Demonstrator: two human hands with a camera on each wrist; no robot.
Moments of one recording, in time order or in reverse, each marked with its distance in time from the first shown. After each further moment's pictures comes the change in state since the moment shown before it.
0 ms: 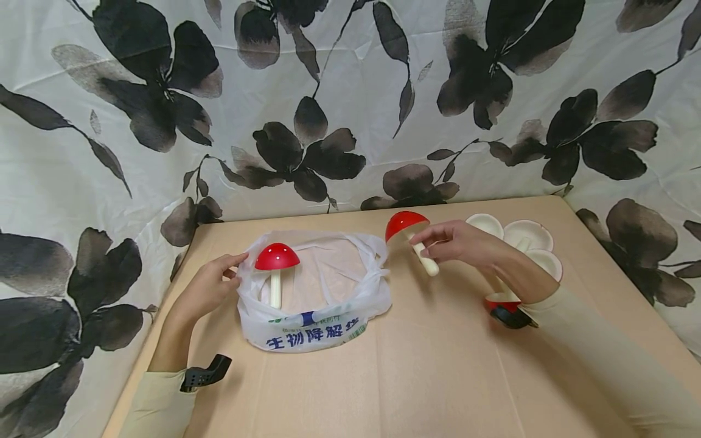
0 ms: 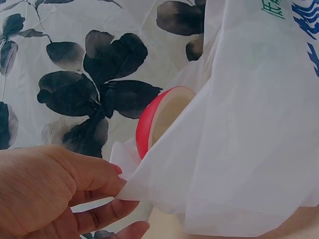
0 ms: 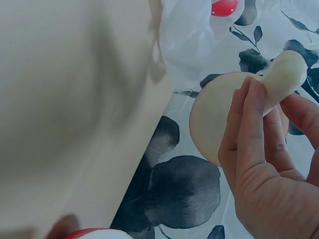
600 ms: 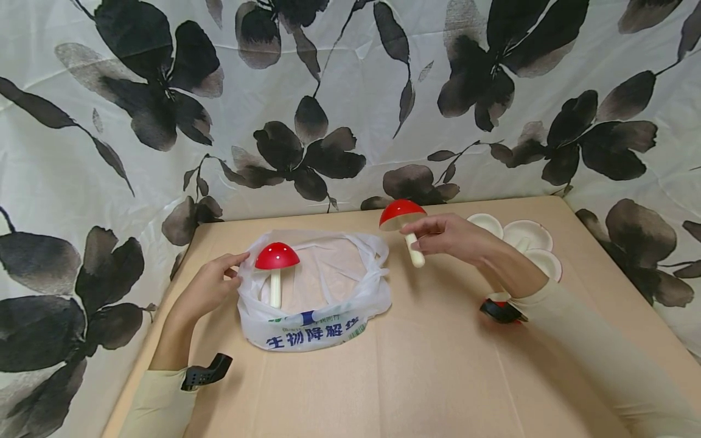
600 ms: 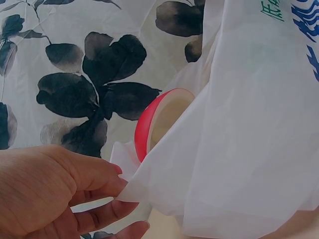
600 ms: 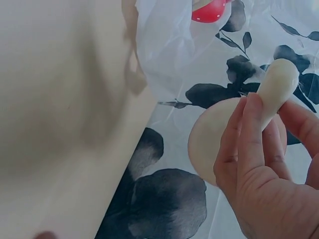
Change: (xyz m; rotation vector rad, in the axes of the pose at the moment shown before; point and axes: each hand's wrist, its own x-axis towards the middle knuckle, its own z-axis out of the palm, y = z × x) left_hand 0.000 0.002 0.001 -0.016 0.009 0.005; right_hand 0.009 -0.018 0.007 0.053 0.031 -0.041
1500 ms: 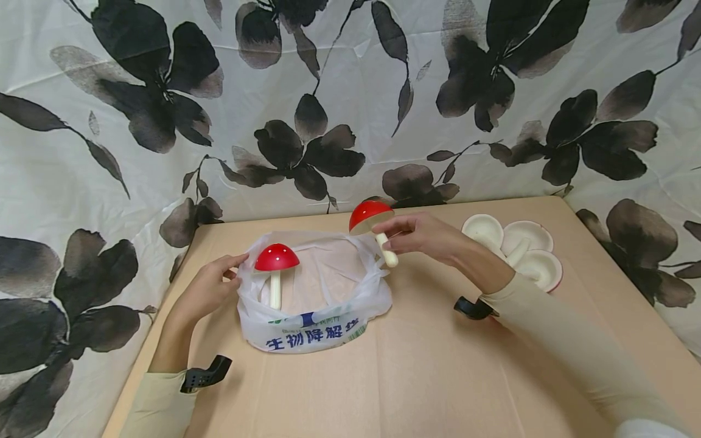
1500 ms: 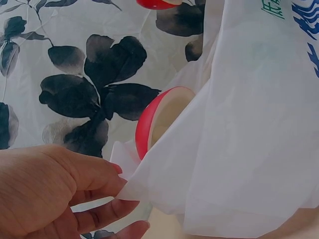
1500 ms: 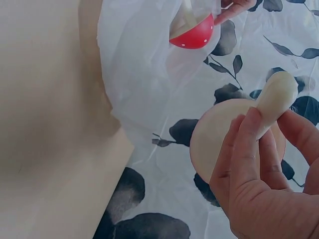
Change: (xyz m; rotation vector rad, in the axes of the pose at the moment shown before) left_hand 0.001 0.000 -0.001 0.009 -0.018 -0.028; right_hand 0.028 -0.019 0.033 0.071 -0.038 -0.006
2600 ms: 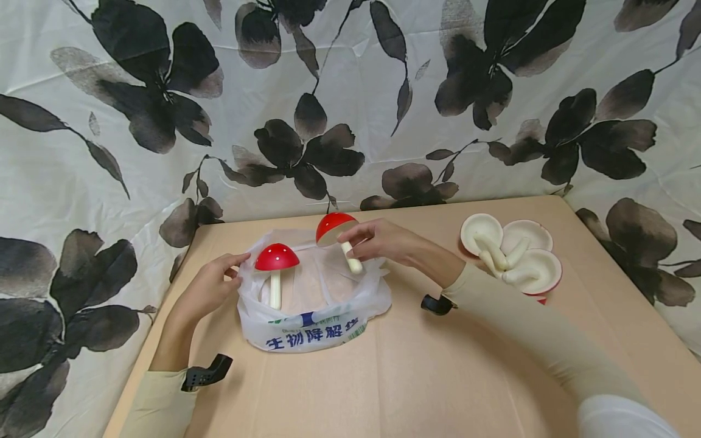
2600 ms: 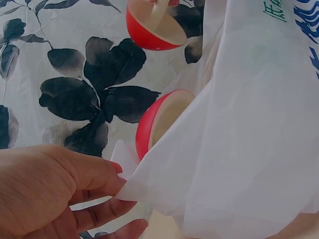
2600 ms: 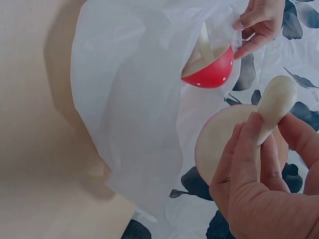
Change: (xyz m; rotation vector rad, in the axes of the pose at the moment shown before) left_hand 0.002 0.000 -0.001 0.016 0.005 0.049; right_hand 0.048 -0.006 0.051 0.001 -0.066 0.089
